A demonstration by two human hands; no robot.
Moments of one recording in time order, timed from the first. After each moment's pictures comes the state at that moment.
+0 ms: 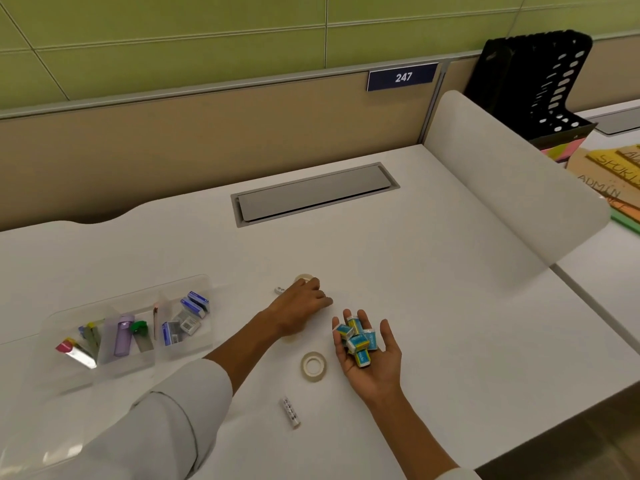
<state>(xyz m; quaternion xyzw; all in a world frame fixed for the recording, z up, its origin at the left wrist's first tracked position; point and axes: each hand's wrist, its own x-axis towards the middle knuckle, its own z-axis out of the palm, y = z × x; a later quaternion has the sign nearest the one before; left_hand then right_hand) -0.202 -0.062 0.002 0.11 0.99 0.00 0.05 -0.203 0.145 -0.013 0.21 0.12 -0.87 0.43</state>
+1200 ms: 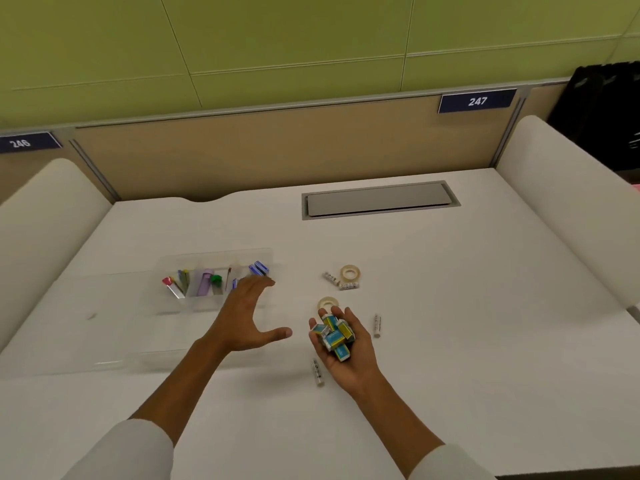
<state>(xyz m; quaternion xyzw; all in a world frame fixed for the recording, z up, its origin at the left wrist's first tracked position) 0.002 -0.074 0.058 -0.27 0.93 0.22 -0.11 -0.140 0.112 0.023 0.15 0.22 -0.76 0.59</state>
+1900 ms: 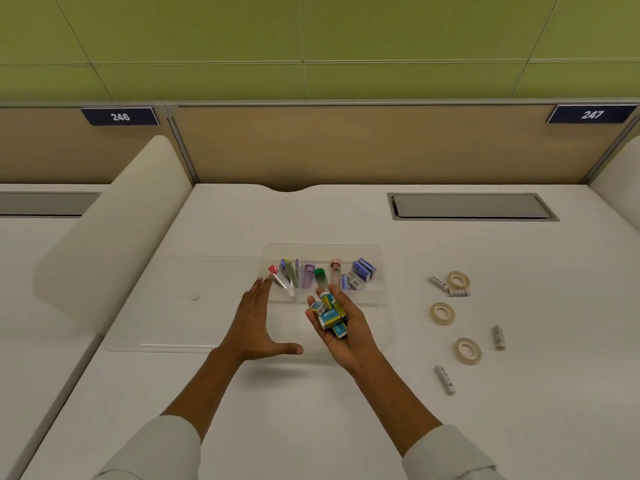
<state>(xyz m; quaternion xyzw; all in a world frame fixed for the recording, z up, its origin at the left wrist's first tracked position) 0.187 -0.211 0.024 -0.34 0.90 0.24 -0.08 0.031 -0.078 0.049 0.10 0.29 -0.76 0.57</state>
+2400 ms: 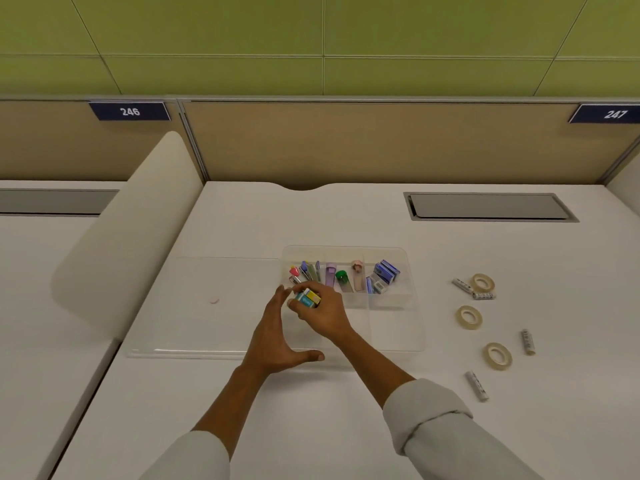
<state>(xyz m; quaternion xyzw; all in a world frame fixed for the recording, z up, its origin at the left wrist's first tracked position) 0.204 -0.220 -0.002 -0.34 0.85 0.37 -0.16 0.065 -0.169 0.020 -0.38 0.68 -0.54 0.32</state>
